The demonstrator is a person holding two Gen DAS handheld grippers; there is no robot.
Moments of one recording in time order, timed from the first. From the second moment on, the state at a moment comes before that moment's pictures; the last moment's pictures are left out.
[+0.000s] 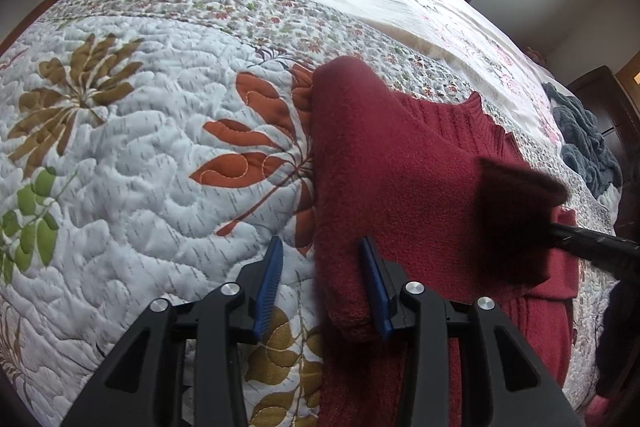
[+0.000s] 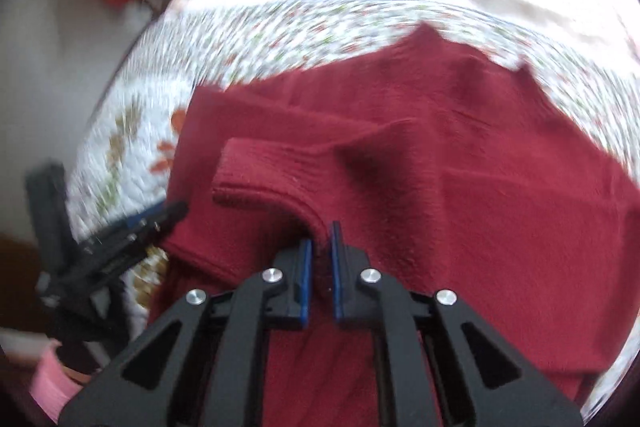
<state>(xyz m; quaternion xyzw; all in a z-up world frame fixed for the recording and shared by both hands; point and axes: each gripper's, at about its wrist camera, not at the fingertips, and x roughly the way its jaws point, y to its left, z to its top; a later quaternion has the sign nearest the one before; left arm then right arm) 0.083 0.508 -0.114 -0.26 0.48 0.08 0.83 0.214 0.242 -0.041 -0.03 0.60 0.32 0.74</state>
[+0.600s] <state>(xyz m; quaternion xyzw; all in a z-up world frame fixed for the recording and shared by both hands) 0.089 0.506 -0.118 -0.25 0.49 0.09 0.83 0.238 0.062 -0.083 0.14 0.63 0.21 0.74</state>
